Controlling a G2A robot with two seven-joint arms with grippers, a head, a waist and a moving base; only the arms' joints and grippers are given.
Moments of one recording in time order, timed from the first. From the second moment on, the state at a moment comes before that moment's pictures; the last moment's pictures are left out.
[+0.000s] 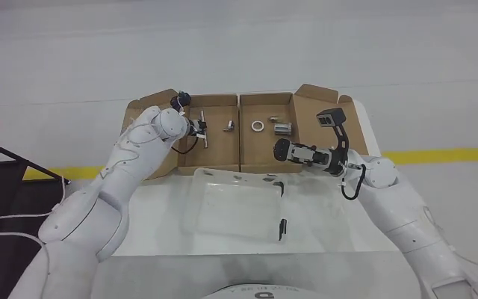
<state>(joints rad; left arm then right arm) 0.52 -1.32 -0.54 -0.58 0.17 0.10 -0.69 -1.26 -1.00 1.18 -1.50 0.64 -0.66 1.07</state>
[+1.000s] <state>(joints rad) 0.68 -1.23 -0.79 -0.67 0.08 -0.77 -0.43 -1.26 -1.00 1.18 -1.50 0.64 -0.66 1.07</state>
